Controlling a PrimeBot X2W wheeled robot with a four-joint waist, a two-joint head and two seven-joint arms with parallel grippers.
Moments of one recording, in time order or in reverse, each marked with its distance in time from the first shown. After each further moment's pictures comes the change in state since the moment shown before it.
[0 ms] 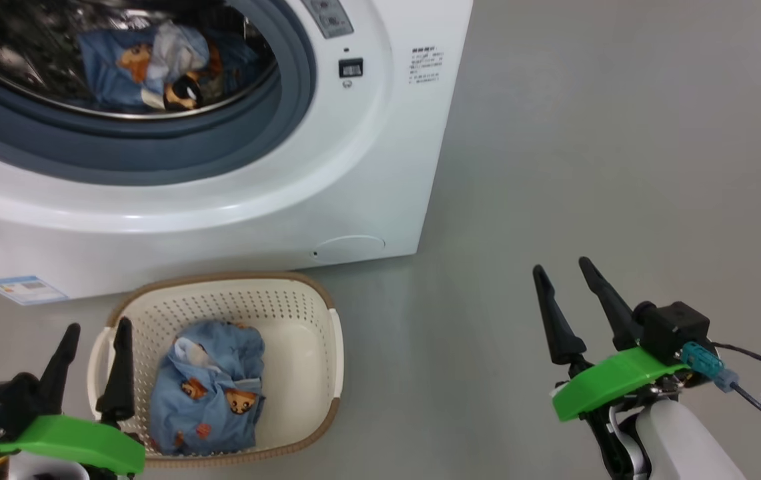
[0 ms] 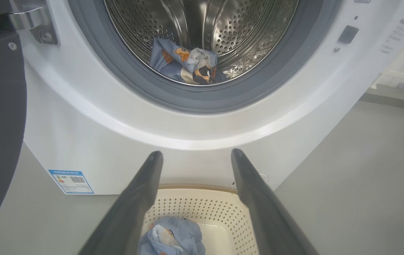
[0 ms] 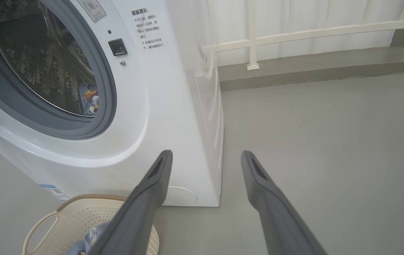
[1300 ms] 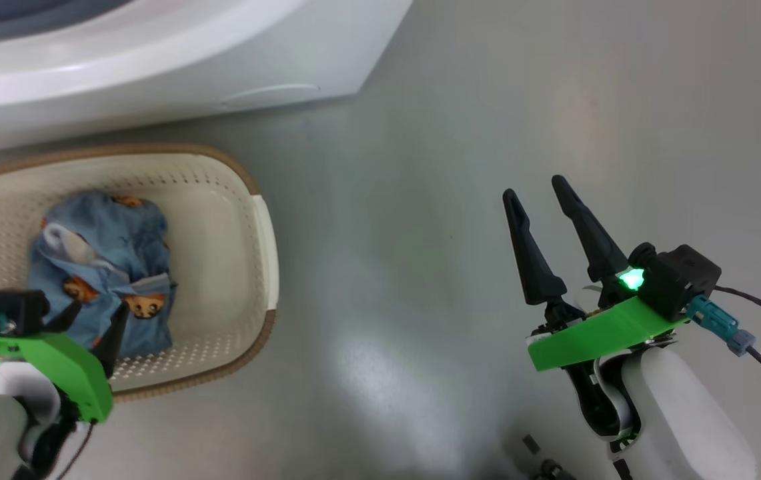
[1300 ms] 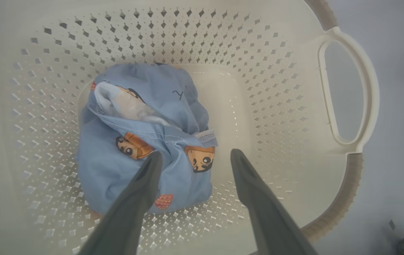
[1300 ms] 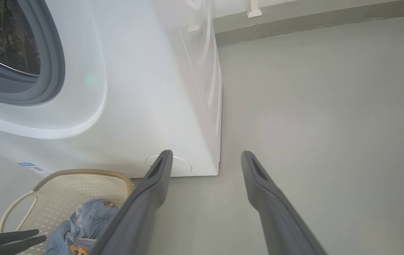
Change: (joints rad) left arm -0.411 0.167 -0.429 0.476 -0.196 -0.061 0.174; right arm -0.109 0.003 0.076 -0.174 0.063 0.000 -0.006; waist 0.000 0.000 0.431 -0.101
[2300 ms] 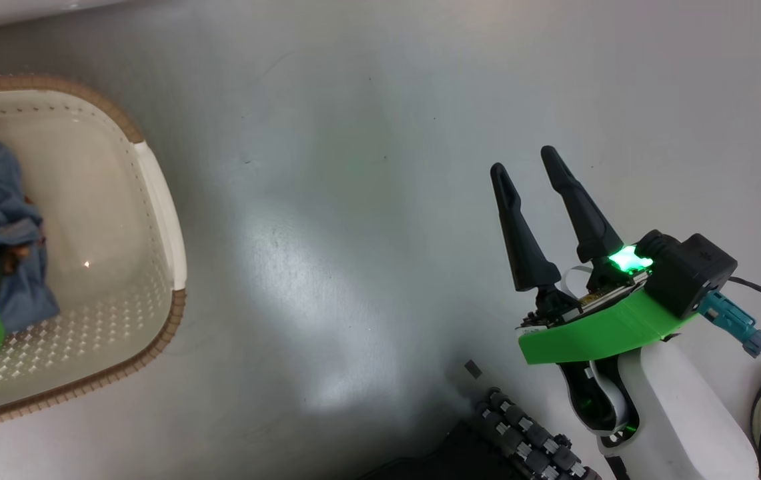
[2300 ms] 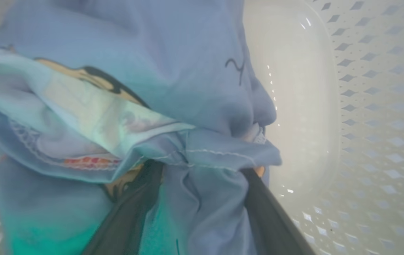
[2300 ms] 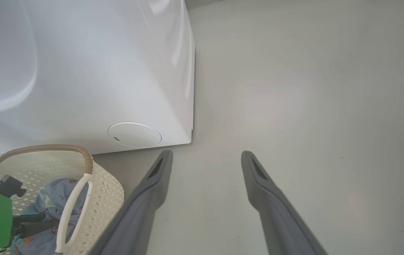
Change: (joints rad) left arm -0.343 0.093 -0.227 0.349 -0.101 0.000 -0.023; right arm -0.010 0.011 0.031 -0.126 0.042 0.000 0.000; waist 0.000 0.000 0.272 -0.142
